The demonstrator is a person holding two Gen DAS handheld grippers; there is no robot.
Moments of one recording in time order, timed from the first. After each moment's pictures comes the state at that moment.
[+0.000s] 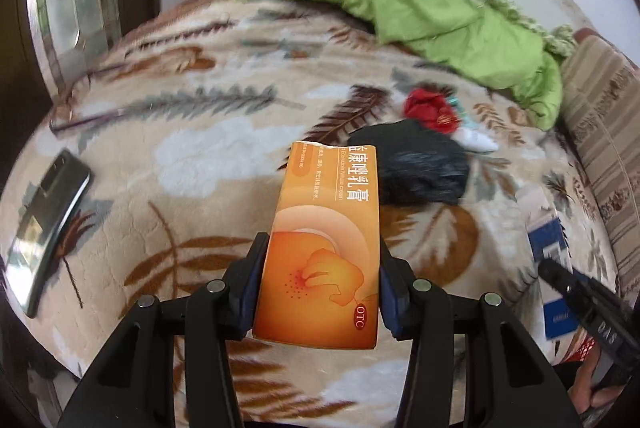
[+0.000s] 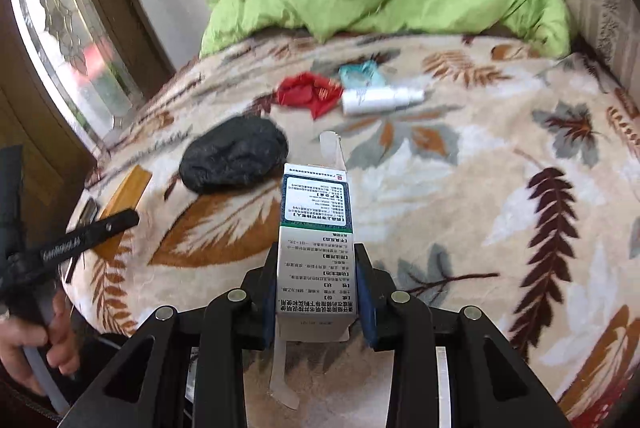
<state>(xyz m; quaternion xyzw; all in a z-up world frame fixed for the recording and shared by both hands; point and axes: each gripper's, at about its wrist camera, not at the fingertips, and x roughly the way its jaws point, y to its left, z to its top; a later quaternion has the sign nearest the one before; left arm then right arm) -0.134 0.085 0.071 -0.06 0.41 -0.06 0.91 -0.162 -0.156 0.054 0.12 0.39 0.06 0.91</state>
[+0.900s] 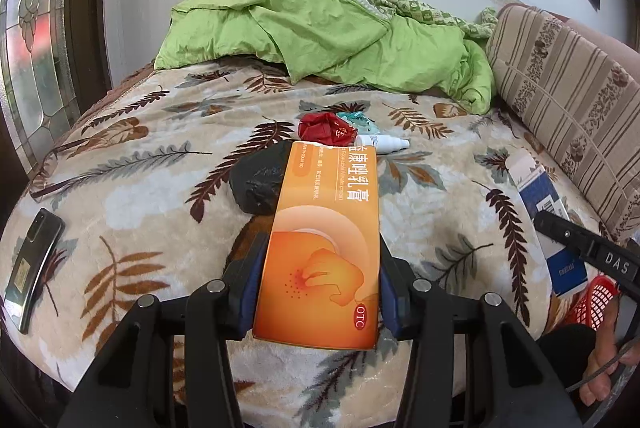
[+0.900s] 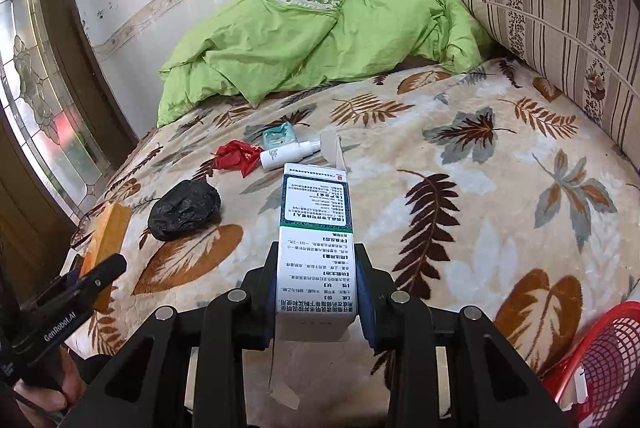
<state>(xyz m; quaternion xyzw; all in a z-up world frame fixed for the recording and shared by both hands) -0.190 0.002 0.092 0.00 0.33 -0.14 0.93 -0.228 -0.217 0.085 0.16 0.33 -0.03 0.93</state>
